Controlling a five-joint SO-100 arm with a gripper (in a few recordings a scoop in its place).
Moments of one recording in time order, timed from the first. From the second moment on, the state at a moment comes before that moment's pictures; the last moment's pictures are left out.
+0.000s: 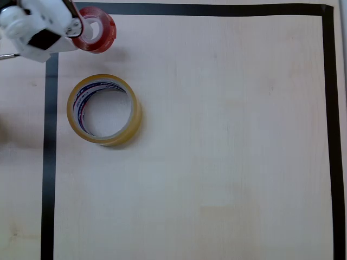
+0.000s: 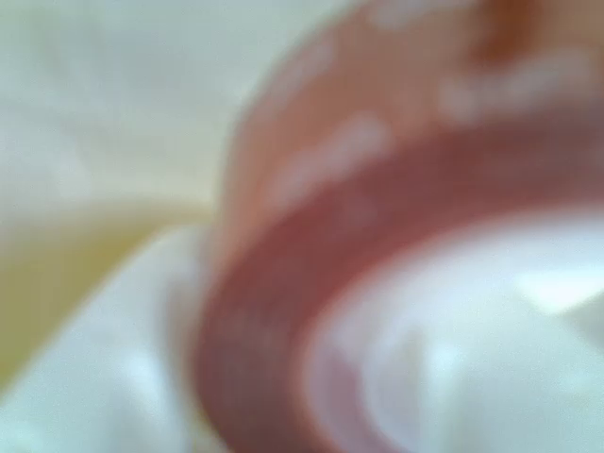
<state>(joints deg) -34.3 106.1 111.9 68.0 0.1</state>
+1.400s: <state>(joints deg) -11.1 142.5 146.9 58.2 -7.3</state>
